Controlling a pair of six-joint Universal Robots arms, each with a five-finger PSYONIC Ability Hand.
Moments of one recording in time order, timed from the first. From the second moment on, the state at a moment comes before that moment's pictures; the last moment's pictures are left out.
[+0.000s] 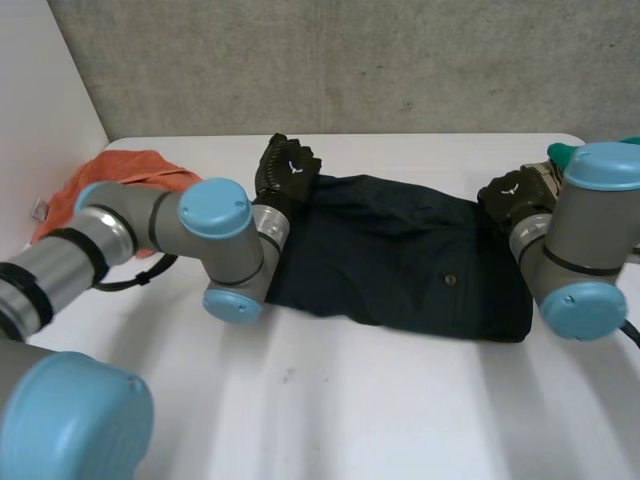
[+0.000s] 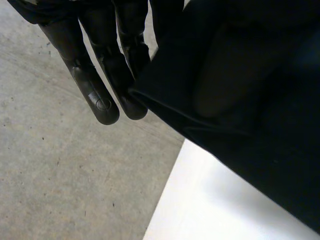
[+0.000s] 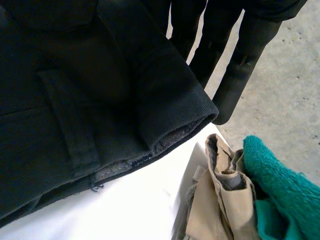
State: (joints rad) left arm 4.11 -2.67 -0.67 3.46 -1.59 3.93; right arm 1.87 -0.90 1.23 -0.11 1.64 2.47; left_hand 1.10 1.14 1.13 1.15 0.96; right_hand 1.12 1.16 1.18 1.18 1.00
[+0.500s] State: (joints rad) left arm 4.09 -2.28 -1.05 3.56 -1.57 3.56; right arm 1.84 -1.18 1.42 0.05 1.55 2.73; left_hand 0.19 0.21 0.21 0.20 0.05; right_hand 0.23 0.21 0.21 0.22 0.05
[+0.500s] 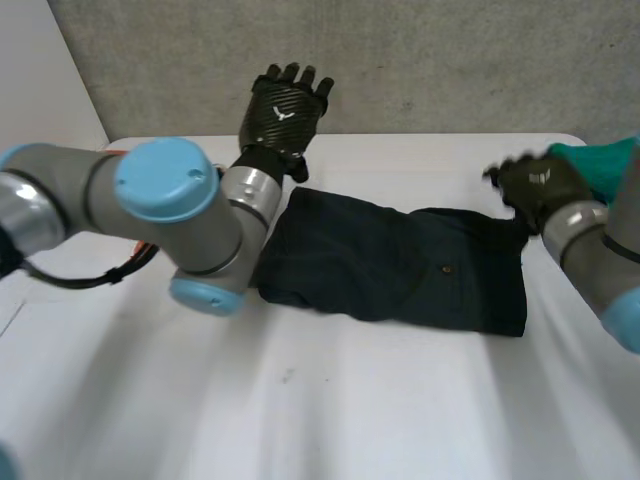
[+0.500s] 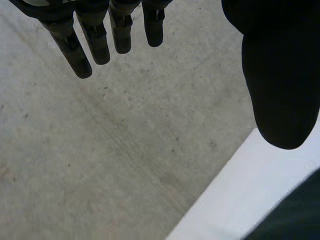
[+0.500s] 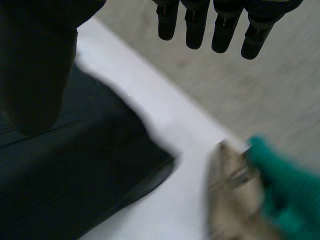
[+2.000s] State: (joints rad) left arm 3.97 -2.41 -0.86 3.36 -1.41 3.29; right arm 1.75 -1.38 1.61 -0.11 1.29 3.03; left_hand 0.19 0.21 0.21 0.20 0.05; right_hand 0.22 0.21 0.21 0.21 0.05
